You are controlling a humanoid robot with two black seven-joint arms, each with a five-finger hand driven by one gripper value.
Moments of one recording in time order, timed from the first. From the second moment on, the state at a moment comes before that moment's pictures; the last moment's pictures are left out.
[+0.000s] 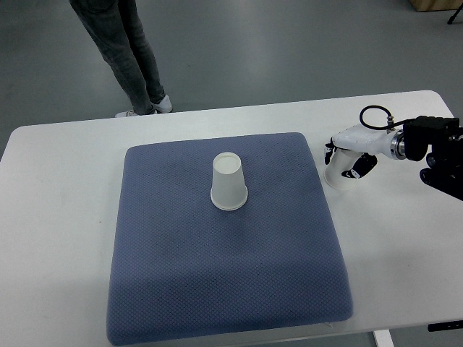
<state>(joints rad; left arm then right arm) -0.02 0.00 -0.06 -0.15 -0.04 0.00 -0.02 1.05 -0.49 -0.10 0.77 -1.47 0.00 0.34</state>
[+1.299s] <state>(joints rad) -0.02 0.00 -0.06 -0.15 -0.04 0.00 -0.02 1.27 -0.50 -0.07 0.82 -1.38 0.10 0.39</state>
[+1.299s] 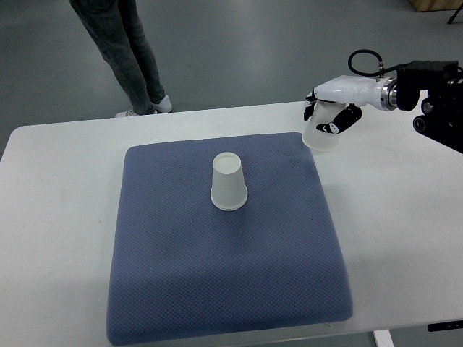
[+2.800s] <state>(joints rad) -0.02 0.00 -0.06 -0.15 -0.04 0.00 -0.02 1.34 -0.34 0.08 1.04 -1.36 0.27 0.39</state>
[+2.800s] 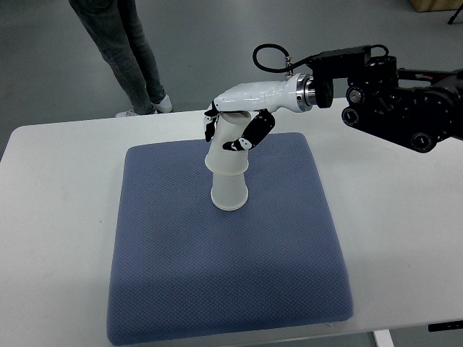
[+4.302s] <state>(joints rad) -0.02 0.00 -0.06 -0.15 -0.04 0.00 -0.02 1.26 -0.30 0.08 0.99 -1.37 0.20 0.38</state>
